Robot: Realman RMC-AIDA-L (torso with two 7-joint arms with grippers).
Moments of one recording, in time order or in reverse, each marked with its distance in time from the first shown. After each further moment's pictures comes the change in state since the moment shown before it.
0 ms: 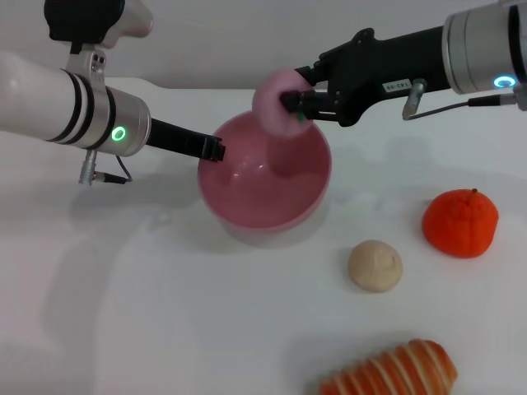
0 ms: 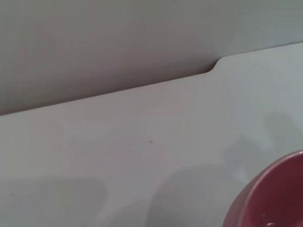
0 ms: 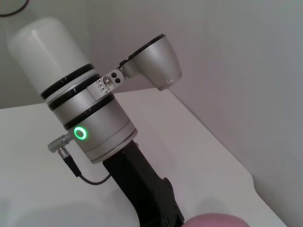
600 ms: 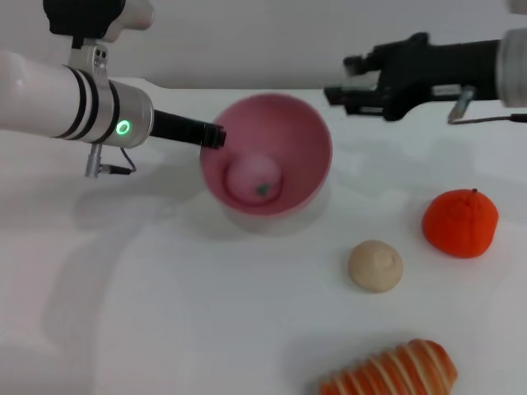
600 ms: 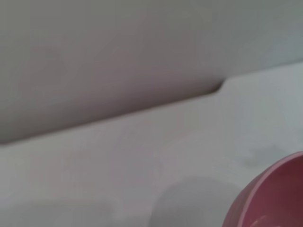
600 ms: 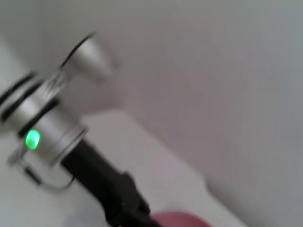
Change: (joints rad) left arm 0.010 -0.005 0.029 0.004 -0.013 -0.094 0.012; right arm -0.132 0.001 0.077 0.018 0.099 0.070 -0.093
